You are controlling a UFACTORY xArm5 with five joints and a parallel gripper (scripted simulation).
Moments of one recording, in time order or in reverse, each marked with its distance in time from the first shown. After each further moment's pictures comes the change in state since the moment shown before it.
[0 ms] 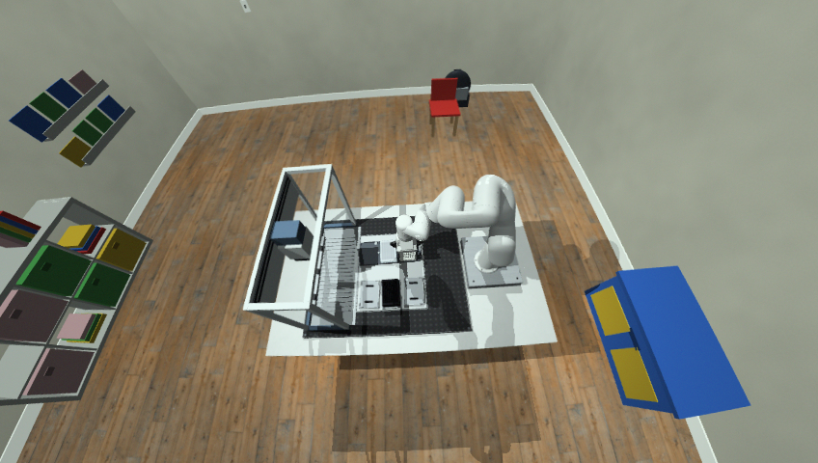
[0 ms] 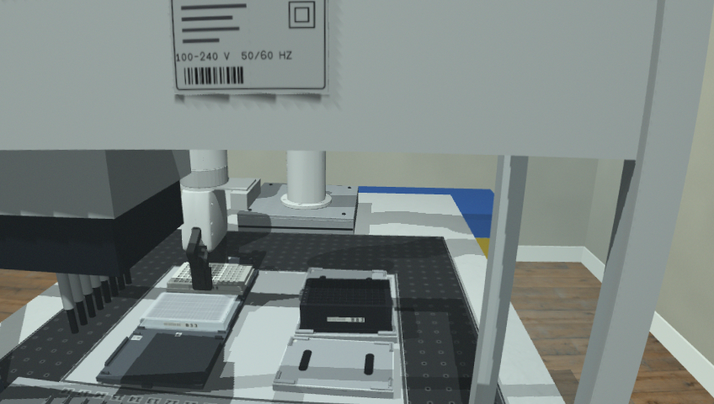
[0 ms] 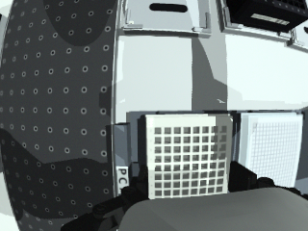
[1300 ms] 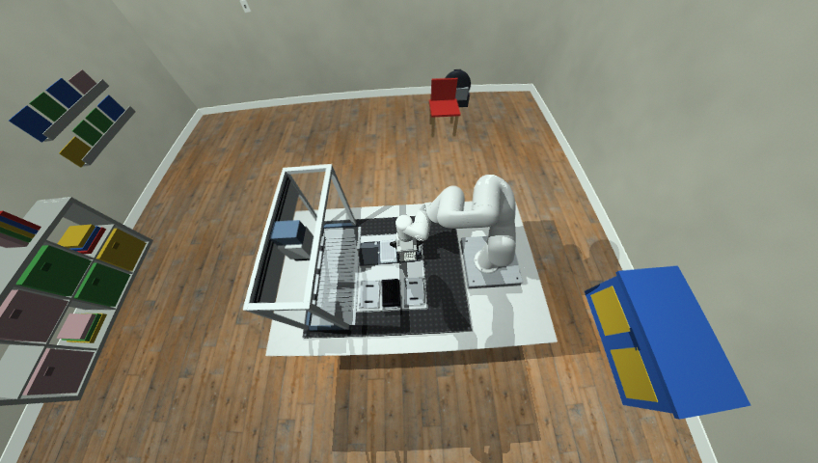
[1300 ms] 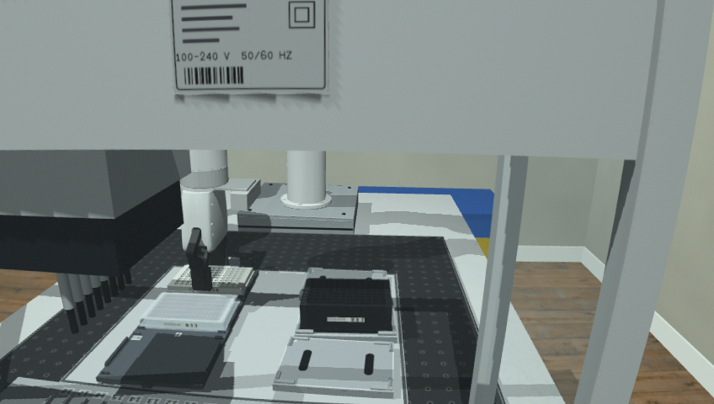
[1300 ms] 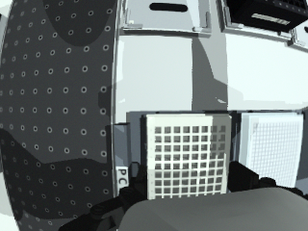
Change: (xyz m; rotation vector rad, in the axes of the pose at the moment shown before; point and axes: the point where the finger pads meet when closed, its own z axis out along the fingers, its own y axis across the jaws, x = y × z) arm 0.000 0.000 0.001 0.000 0.000 0.000
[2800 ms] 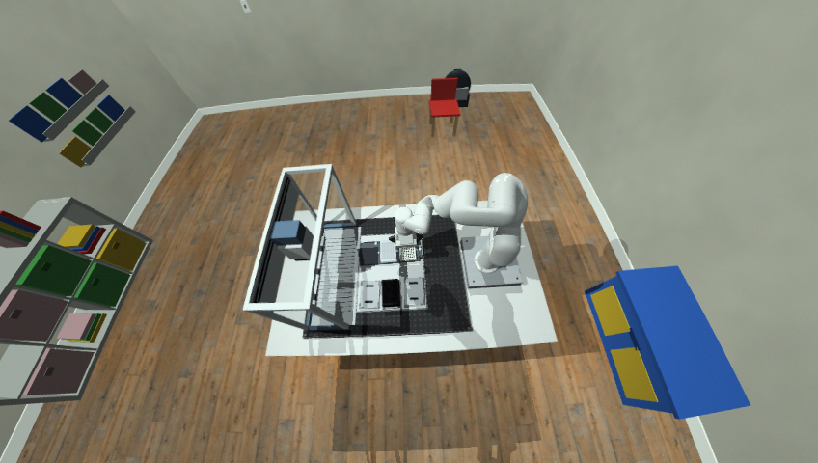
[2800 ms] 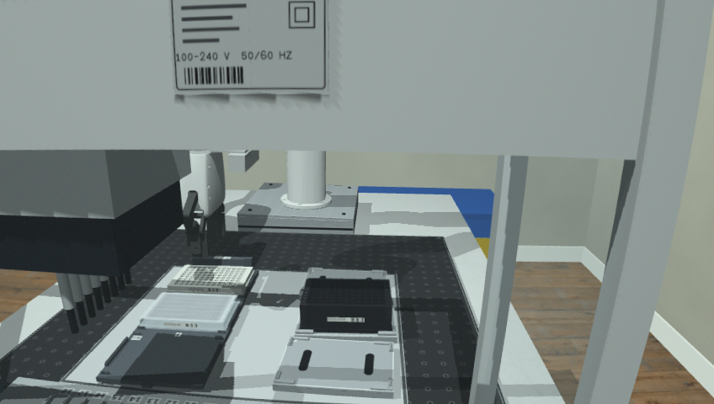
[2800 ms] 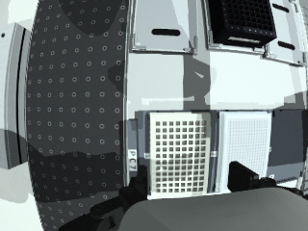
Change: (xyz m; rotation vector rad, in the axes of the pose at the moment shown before) arm -0.001 -0.001 -0.058 0.001 0.000 0.000
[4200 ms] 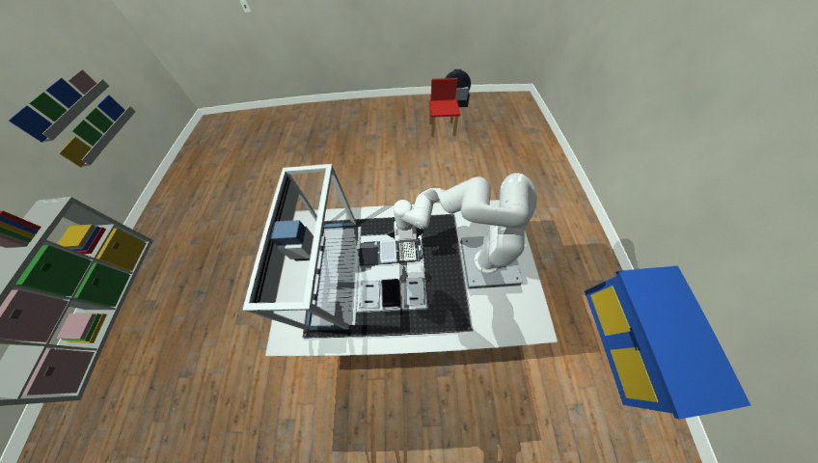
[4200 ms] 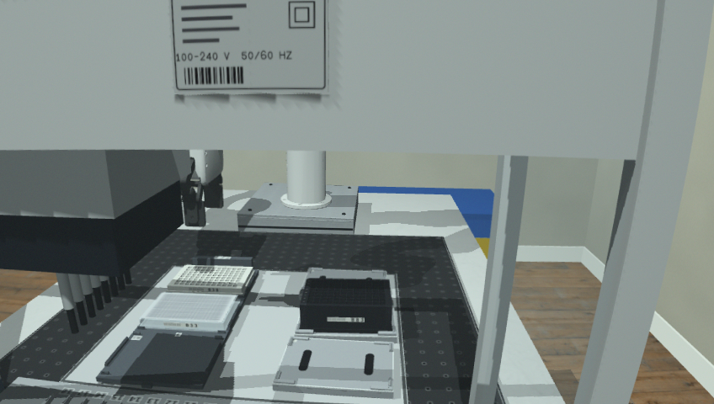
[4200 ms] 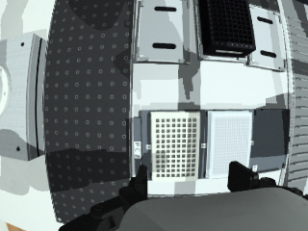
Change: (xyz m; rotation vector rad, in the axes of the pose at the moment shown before) arm -0.001 0.000 -0.050 0.000 0.000 0.000
